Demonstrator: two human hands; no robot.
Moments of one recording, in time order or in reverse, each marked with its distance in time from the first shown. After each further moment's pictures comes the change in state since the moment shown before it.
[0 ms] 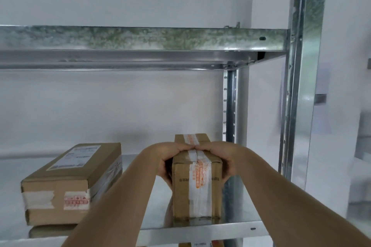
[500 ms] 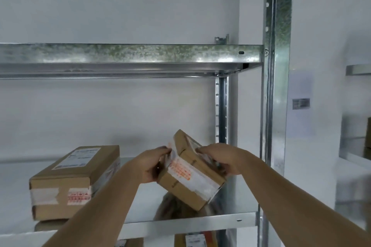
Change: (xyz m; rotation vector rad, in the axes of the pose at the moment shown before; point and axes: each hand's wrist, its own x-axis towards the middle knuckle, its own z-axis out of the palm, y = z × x) left_hand -0.033 -0.034 0.001 -0.254 0.152 0.279; right_hand -0.041 0.016 -0.009 -0.197 0.191 -0.171
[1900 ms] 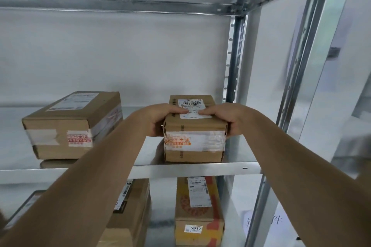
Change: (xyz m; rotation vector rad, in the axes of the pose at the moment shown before) left_hand 0.041 -0.023 -0.006 0.083 -0.128 -0.112; right_hand 0.042 0.025 0.022 0.256 -0.154 0.095
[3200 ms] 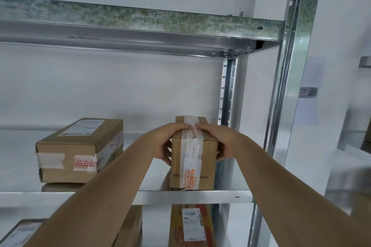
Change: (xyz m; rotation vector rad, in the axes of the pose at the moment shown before) left_hand -0.021 0.018 0.016 0.083 -0.052 -0.002; right_hand -0.046 -0.019 0.010 0.010 0.124 -0.075
